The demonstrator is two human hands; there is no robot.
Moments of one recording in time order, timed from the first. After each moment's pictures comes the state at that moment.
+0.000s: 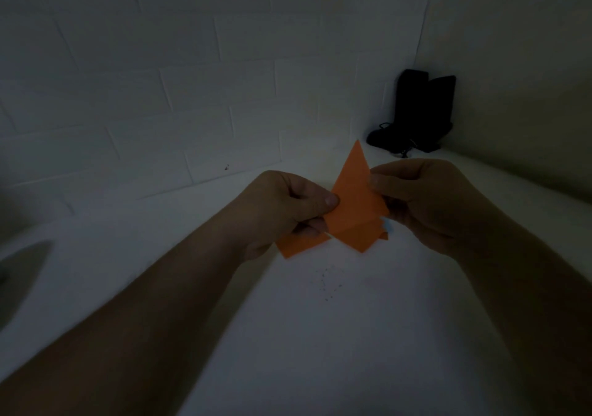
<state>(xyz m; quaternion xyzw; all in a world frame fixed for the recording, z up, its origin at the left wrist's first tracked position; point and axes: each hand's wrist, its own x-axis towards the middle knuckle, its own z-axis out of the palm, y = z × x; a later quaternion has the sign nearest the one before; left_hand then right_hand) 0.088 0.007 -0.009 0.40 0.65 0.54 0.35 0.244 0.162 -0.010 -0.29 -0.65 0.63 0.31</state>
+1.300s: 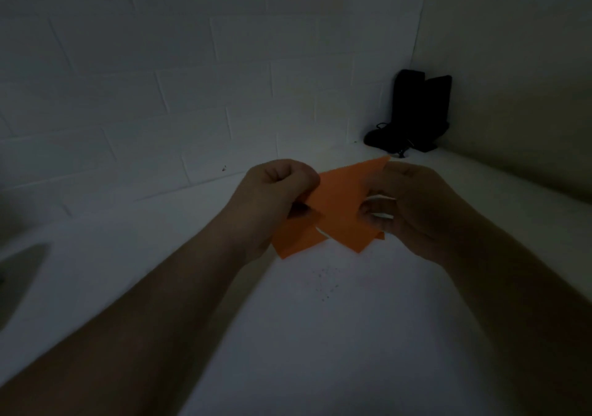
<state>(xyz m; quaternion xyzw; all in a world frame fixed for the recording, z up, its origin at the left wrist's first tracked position) 0.089 0.014 -0.014 0.37 0.60 0.65 0.29 0.243 0.147 -0.009 -0.28 -0.63 0.68 0.27</state>
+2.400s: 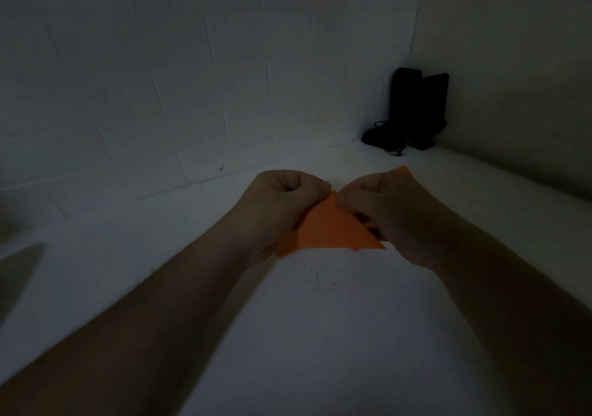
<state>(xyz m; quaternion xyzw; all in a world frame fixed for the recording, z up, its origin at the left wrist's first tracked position) 0.097 0.014 -0.019 0.39 0.61 0.61 0.31 0.239 0.131 -0.011 -0.26 -0.76 0.55 0.22</state>
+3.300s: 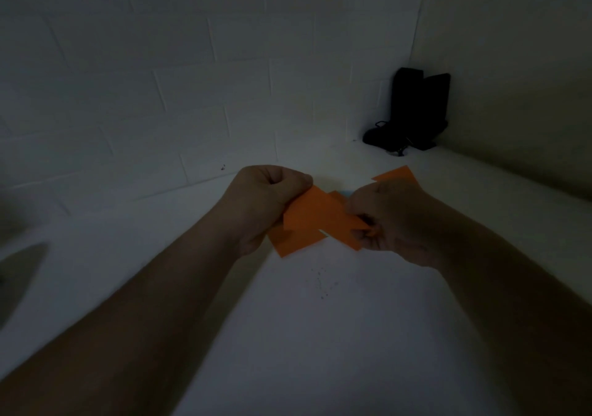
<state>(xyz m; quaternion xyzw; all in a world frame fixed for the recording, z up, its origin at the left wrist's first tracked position) 0.081 0.013 -0.017 0.33 0.63 0.64 0.29 0.238 0.135 -0.013 -0.31 -0.69 0.64 0.14</state>
